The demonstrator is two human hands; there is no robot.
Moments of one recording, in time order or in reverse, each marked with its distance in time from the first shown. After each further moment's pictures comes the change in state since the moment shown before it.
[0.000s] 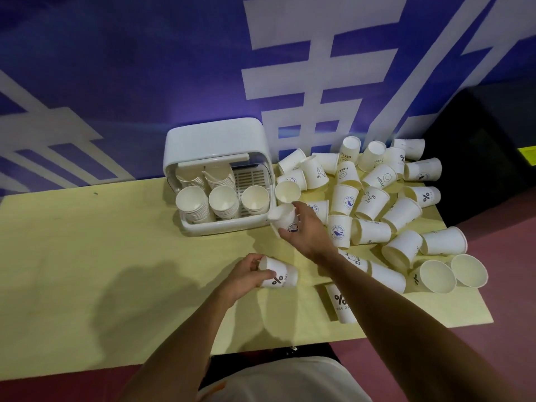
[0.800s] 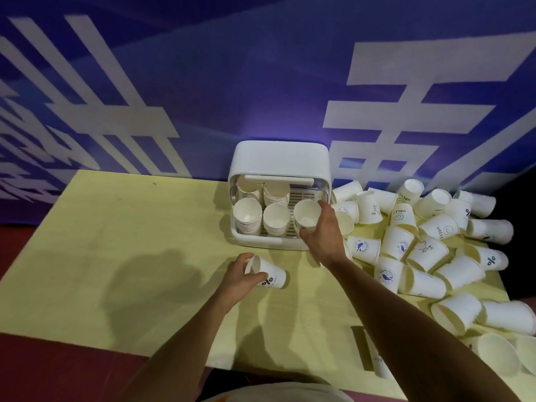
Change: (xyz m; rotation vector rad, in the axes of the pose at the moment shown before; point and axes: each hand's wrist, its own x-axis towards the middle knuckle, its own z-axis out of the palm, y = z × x) left_hand -0.014 -0.017 -0.097 -0.108 0.338 0.068; right_hand 0.063 -0.070 0.053 -0.078 0.098 -0.093
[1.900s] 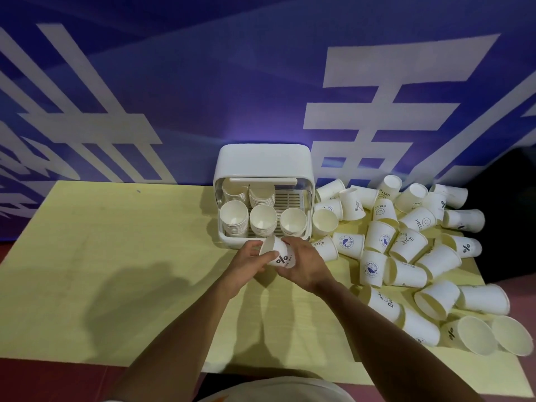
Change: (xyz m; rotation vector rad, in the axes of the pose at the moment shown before) left_hand 0.009 0.046 0.022 -0.146 -0.166 0.044; right_hand -0.057 0.016 0.003 -0.094 -0.306 -0.195
